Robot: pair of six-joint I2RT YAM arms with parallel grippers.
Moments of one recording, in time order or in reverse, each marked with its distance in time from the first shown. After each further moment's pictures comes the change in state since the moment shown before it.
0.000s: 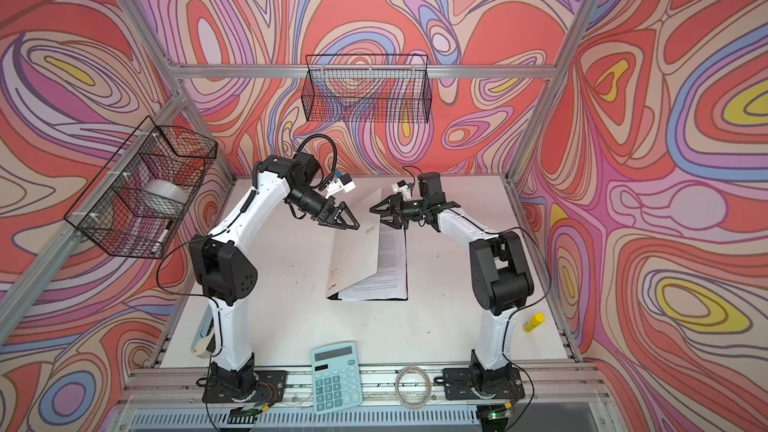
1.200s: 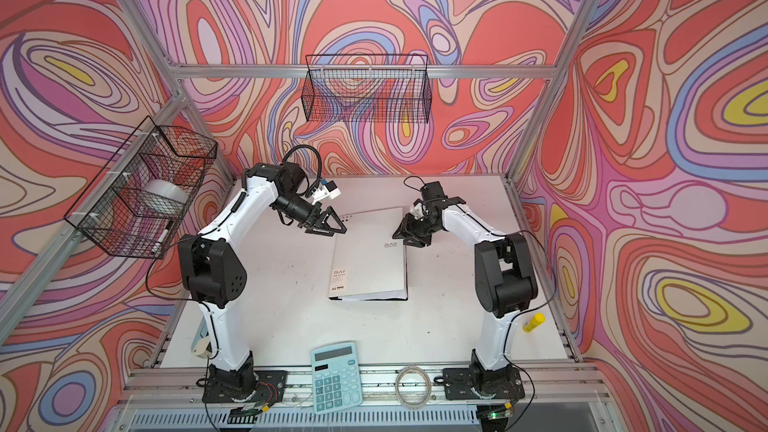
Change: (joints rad) left arm 0.099 -0.061 -0.196 0.034 0.000 0.019; right arm -0.026 -0.031 0.036 -0.634 0.489 -0.431
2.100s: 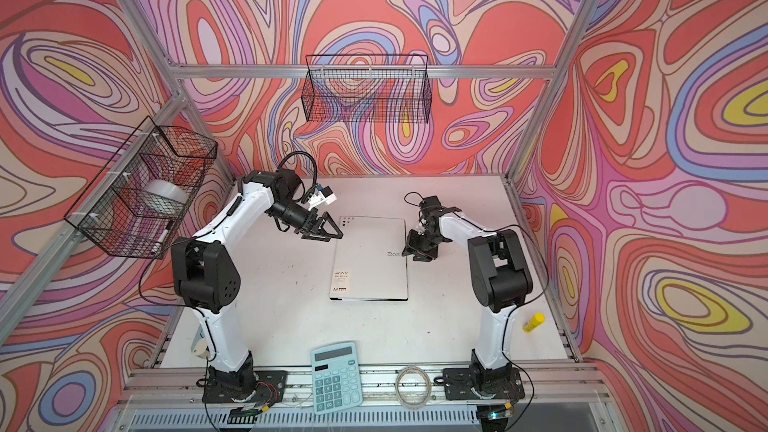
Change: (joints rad) left arm 0.024 -0.062 -0.136 0.066 0.000 0.000; right arm 0.000 0.061 -0.102 0.002 0.144 -0.040
